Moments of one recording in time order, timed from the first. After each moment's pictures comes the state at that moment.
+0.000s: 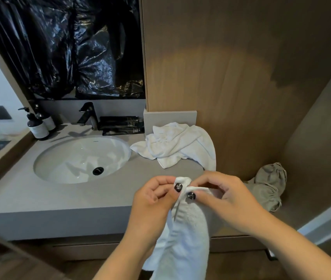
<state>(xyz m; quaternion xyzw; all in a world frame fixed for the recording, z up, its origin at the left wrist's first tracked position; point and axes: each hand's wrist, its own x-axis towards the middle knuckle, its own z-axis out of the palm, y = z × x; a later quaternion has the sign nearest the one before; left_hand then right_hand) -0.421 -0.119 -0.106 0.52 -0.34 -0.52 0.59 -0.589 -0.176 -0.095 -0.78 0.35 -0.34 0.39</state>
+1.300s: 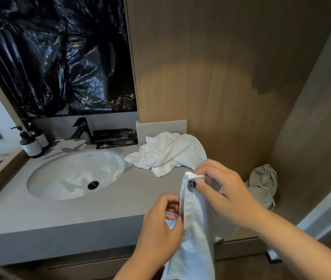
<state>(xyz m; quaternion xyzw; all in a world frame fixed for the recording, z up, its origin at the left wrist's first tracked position) -0.427 -0.113 -0.154 0.57 -0.61 -0.29 0.46 -0.594 -0.176 -0.089 -0.82 0.34 -0.40 0.24</state>
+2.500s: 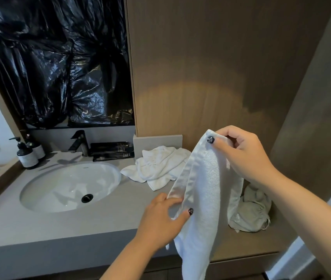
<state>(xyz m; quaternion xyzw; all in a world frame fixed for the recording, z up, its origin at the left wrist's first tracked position) -0.425 -0.164 -0.158 0.60 -0.69 -0.25 0.31 -0.624 -0.219 -0.008 -0.74 0.42 -0.49 0.20</state>
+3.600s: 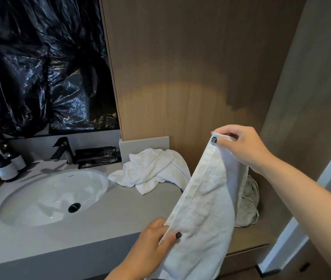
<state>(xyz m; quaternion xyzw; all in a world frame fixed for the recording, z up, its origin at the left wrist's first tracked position) -0.424 -0.156 -0.206 0.49 -0.75 -0.29 0.35 -0.679 -0.261 -0.013 -0.68 0.51 -0.47 0.23</state>
